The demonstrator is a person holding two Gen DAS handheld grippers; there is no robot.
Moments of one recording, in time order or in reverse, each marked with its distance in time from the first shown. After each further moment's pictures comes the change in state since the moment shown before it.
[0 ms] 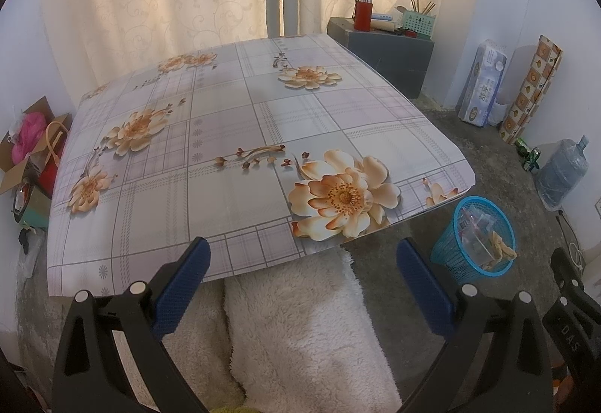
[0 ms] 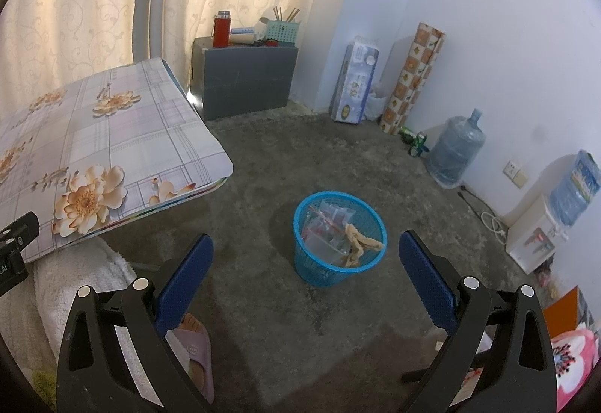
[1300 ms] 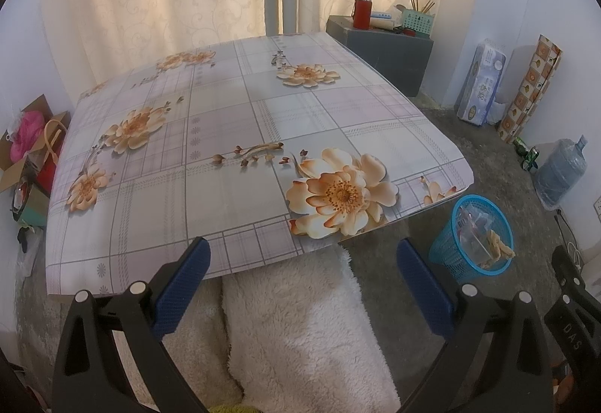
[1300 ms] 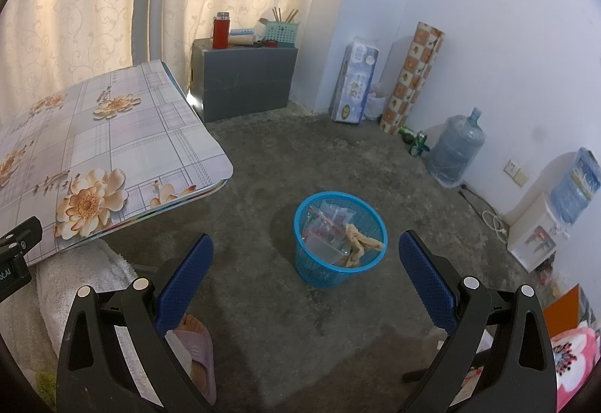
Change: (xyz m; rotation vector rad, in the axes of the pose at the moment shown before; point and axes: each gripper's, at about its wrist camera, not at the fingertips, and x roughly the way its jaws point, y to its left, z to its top) left arm -0.001 -0.002 -0.002 -0.005 0.002 -0.001; right arm 0.000 0.001 -0.001 0.003 -0.003 -0.001
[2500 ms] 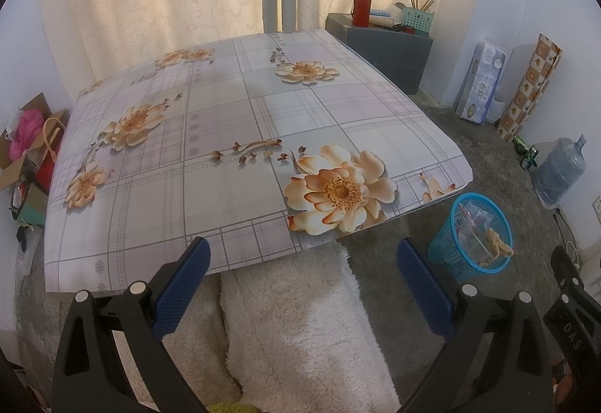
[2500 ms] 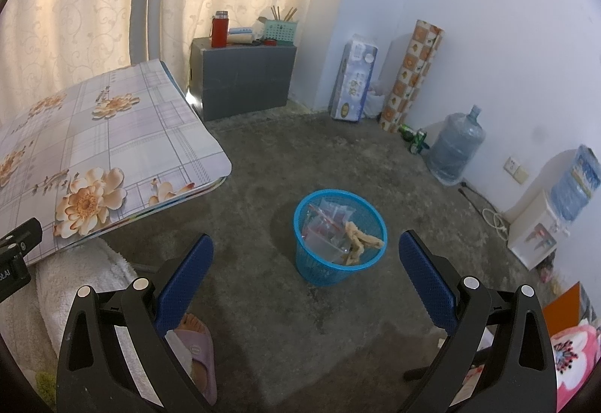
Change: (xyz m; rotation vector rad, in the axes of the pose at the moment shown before) left arm 0.000 -0.001 -0.002 -0.002 0.003 -0.002; right arm -0.002 0.001 0.001 0.005 0.005 -0.001
